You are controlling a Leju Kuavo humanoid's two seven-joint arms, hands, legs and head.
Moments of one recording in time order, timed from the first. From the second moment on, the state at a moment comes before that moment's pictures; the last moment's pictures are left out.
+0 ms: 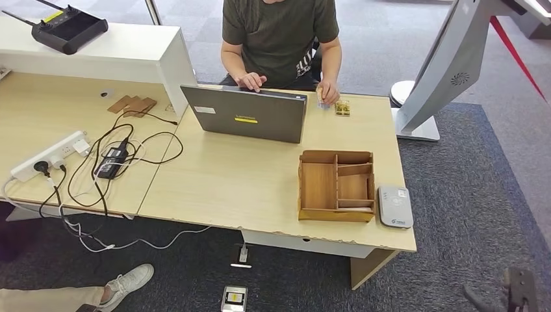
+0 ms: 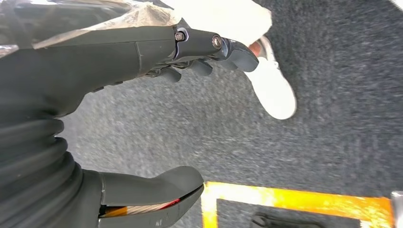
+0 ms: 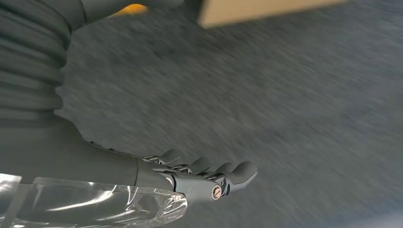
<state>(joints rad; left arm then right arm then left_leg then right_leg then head) -0.11 0.44 -0.64 -0.20 0.65 -0.11 -0.14 -0.14 -0.38 -0.11 -0.62 -0.02 -0.08 -0.04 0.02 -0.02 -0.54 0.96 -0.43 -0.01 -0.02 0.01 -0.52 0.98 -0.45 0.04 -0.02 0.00</state>
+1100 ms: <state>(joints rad) -0.22 0.45 -0.72 -0.21 0.54 -0.12 -0.03 -0.09 -0.17 -0.06 -0.23 0.08 0.12 0.08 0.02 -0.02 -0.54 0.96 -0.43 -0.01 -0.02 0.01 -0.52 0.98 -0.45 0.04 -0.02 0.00</state>
